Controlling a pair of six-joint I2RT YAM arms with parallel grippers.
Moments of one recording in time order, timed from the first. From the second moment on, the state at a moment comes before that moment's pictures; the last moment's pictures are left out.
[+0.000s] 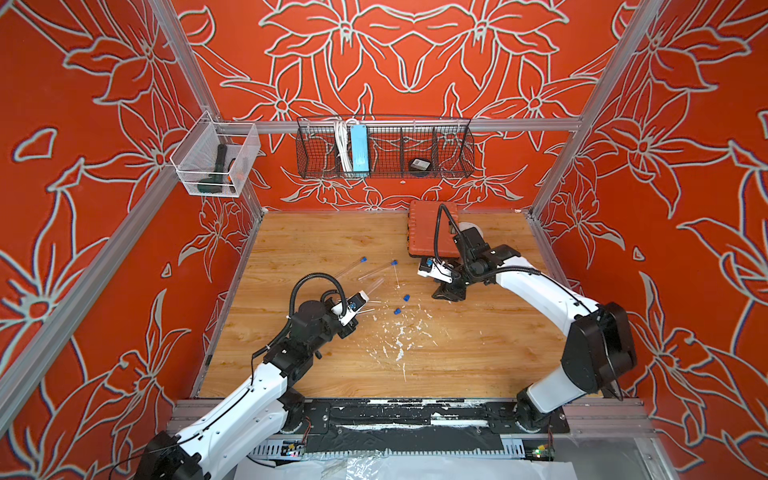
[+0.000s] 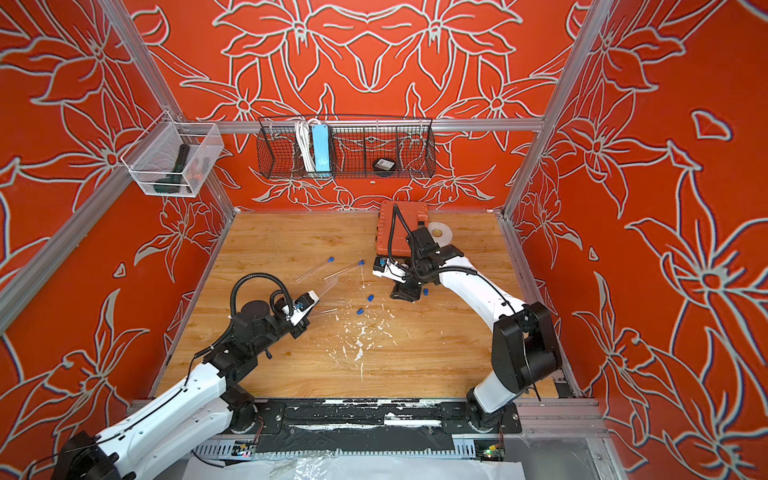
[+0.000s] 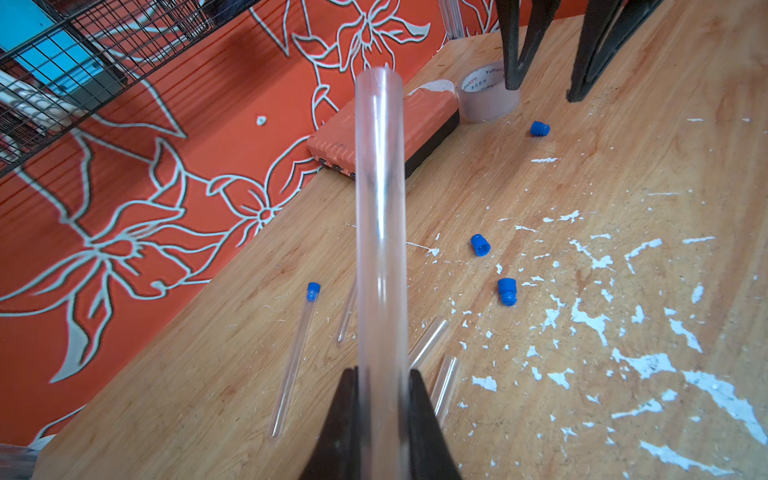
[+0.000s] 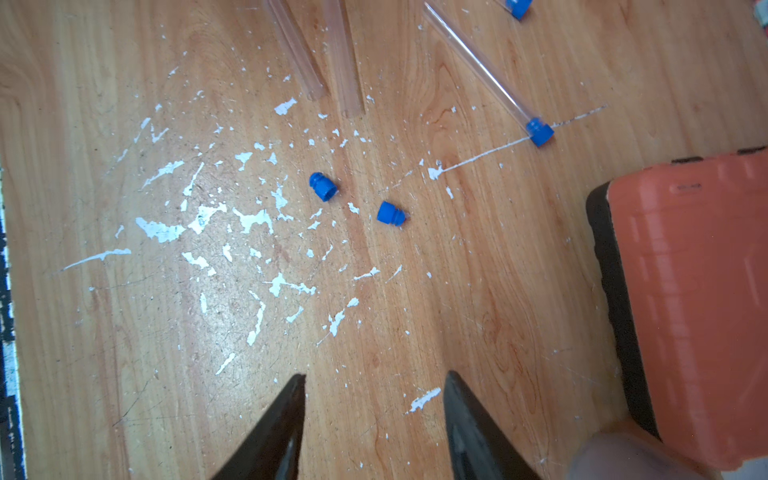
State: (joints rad) left arm -0.46 0.75 0.32 0.12 0.12 0.50; right arm 0.47 1.58 1.25 -0.81 -0.43 -0.88
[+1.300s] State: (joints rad) left arm -0.39 0.66 0.32 -0.10 0.00 0.49; right arm 0.69 2.09 1.53 -0.81 -0.46 -1.15
